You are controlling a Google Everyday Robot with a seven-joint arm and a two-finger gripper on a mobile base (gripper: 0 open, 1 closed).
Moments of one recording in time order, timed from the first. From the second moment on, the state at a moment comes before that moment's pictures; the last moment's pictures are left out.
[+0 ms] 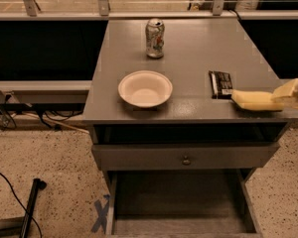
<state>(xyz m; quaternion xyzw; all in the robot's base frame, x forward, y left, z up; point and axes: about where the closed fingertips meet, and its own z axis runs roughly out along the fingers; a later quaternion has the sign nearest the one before) 0.545 -0.343 0.861 -0.90 0.20 -0.34 0.19</state>
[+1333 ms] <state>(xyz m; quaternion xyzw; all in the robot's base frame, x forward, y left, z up) 0.549 -0.338 0.861 -0.90 0.18 -0.35 0.19</state>
